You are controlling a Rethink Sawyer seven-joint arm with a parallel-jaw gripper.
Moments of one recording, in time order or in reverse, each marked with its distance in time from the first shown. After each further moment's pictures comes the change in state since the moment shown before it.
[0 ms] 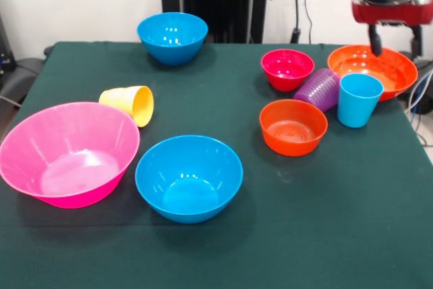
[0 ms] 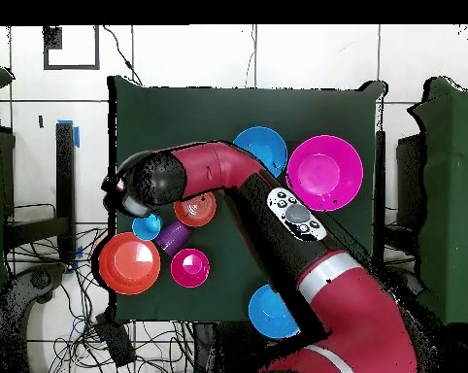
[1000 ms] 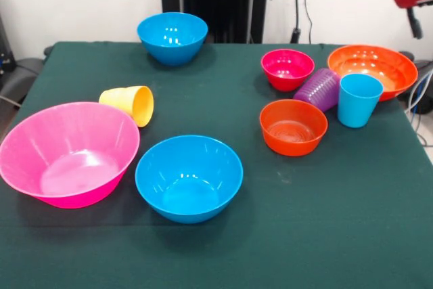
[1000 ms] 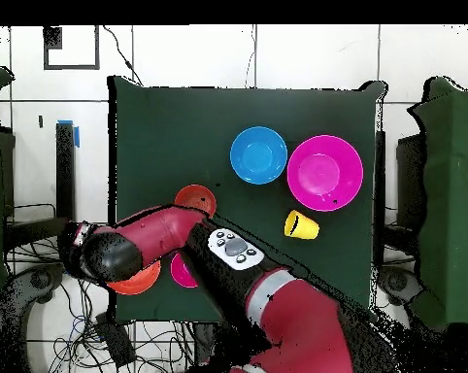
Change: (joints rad) arm 0.136 -0.046 -0.009 0.301 0.000 -0.514 0.000
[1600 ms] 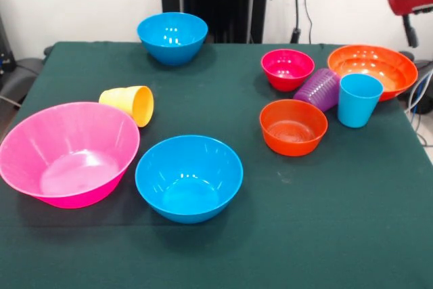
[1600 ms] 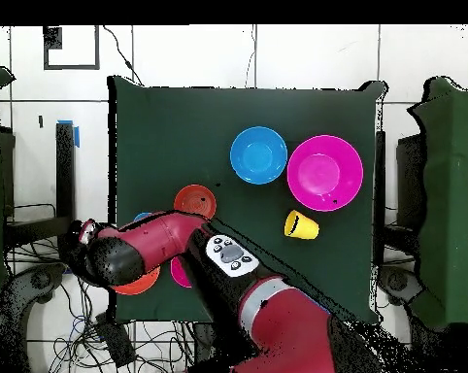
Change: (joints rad) arm 0.032 -0.015 -0.098 0.002 -0.001 -0.062 0.000
